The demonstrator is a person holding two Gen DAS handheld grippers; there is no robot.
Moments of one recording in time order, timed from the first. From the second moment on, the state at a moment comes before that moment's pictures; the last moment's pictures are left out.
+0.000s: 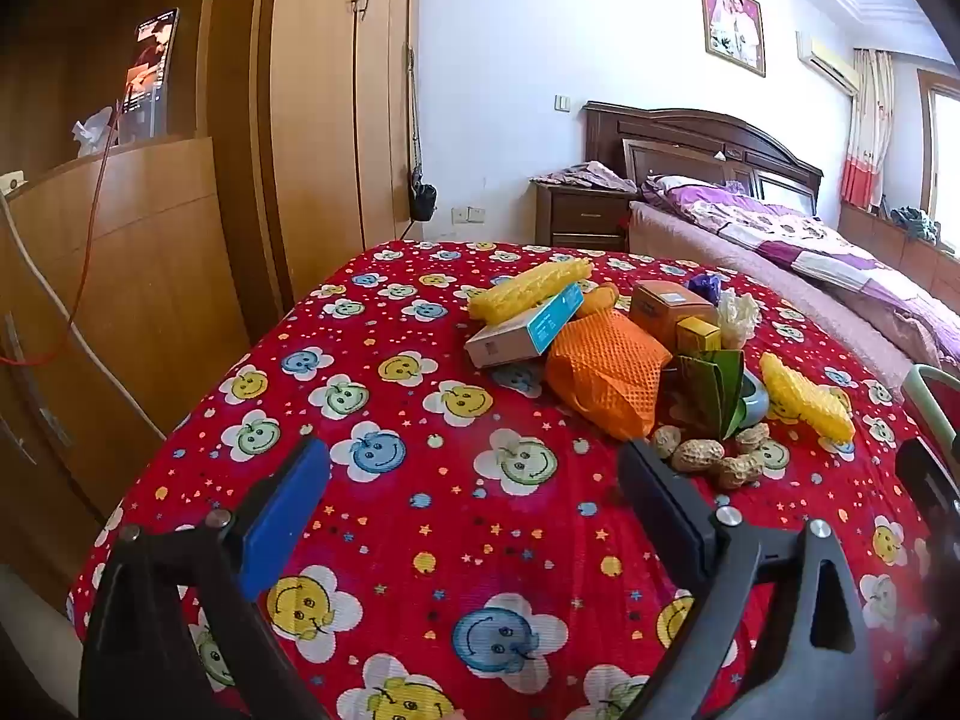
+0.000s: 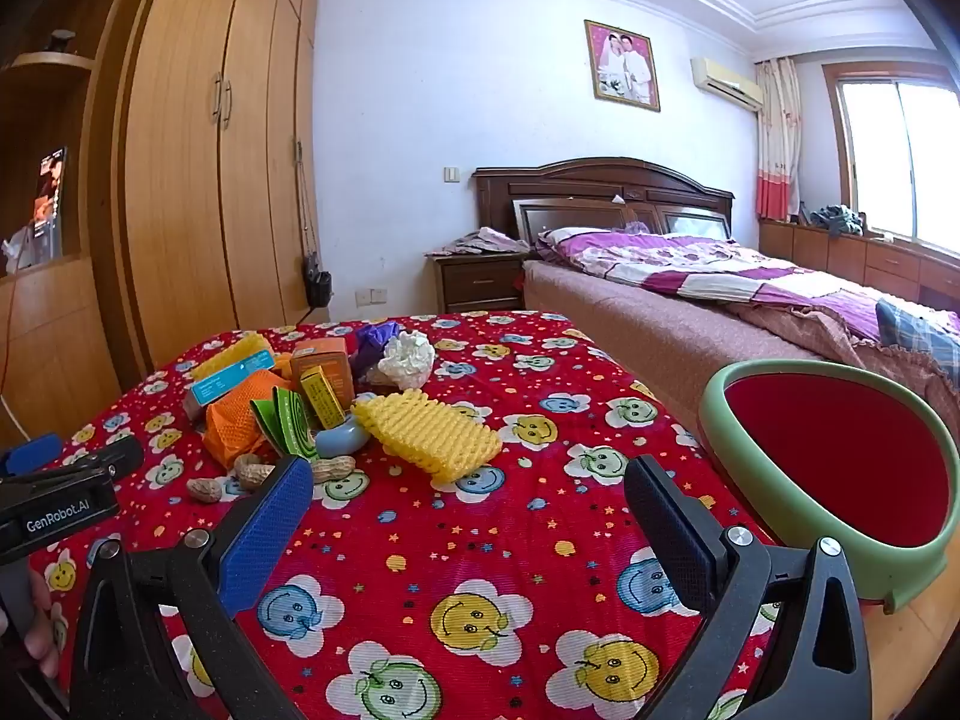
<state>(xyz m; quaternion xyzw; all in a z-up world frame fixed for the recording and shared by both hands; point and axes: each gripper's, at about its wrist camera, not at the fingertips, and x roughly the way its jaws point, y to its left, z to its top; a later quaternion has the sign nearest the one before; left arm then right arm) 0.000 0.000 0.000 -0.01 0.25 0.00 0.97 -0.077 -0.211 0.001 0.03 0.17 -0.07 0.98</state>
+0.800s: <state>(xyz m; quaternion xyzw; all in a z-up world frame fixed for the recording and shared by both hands) 0.000 0.000 0.000 -0.01 0.26 0.00 0.97 -0.076 -0.211 0.000 0.03 0.17 -0.07 0.98</state>
